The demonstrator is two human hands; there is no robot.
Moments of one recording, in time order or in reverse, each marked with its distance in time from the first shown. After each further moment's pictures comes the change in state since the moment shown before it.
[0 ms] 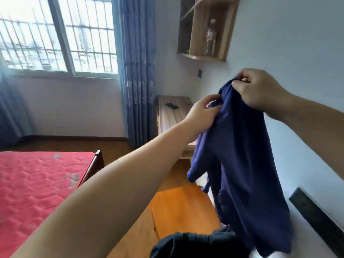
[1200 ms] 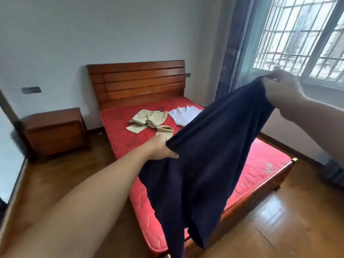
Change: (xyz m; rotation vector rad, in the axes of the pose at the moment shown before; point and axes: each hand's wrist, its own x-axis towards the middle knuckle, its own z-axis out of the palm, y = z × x) left_hand -0.741 0.099 -0.468 0.774 0.870 -0.789; right_hand -0.311 -0.554 0.285 0.635 -0.554 -0.308
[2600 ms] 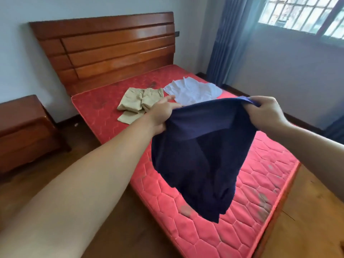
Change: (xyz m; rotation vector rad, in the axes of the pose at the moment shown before) left_hand 0.338 -0.218 -0.206 -0.945 -0.144 -0.104; right_hand 0.101 -0.003 0.424 -0.137 -0.114 0.126
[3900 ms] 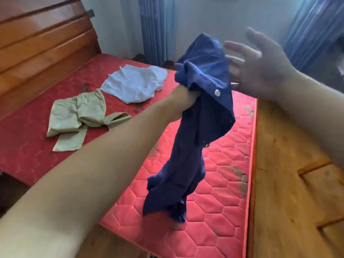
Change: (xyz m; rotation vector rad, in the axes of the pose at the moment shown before) left_hand 0.137 0.017 0.186 0.329 -0.514 0.071; right_hand 0.108 0.041 -0.078 0.973 -0.176 0.411
